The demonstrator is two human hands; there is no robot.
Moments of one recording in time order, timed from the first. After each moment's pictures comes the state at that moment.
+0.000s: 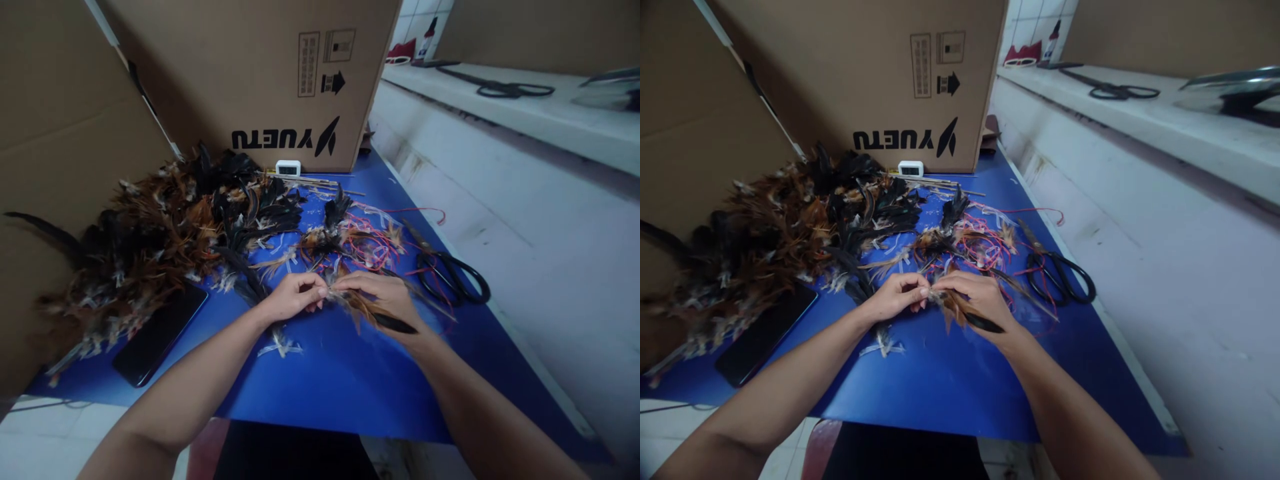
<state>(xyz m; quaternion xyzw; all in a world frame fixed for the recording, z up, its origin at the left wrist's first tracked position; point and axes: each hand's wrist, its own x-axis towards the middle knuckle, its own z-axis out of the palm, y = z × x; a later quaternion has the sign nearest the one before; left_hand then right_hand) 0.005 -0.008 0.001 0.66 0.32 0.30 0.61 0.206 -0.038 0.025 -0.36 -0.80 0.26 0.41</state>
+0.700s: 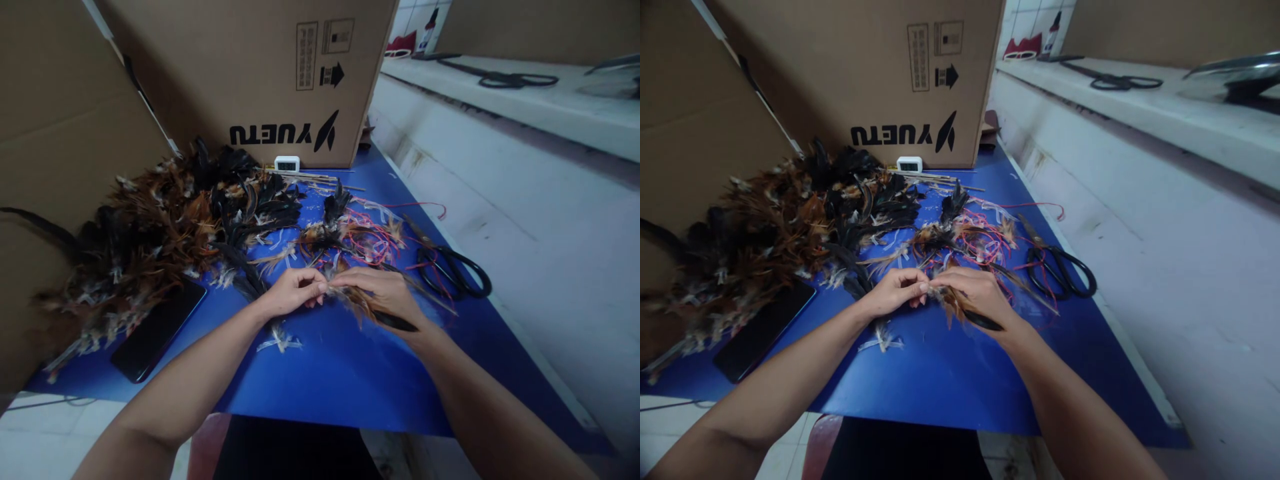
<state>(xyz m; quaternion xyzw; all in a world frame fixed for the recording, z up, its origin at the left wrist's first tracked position) 0.005 -0.008 -0.001 0.66 0.32 0.29 0.61 0.207 -0.037 0.021 -0.32 -0.84 0.18 0.40</state>
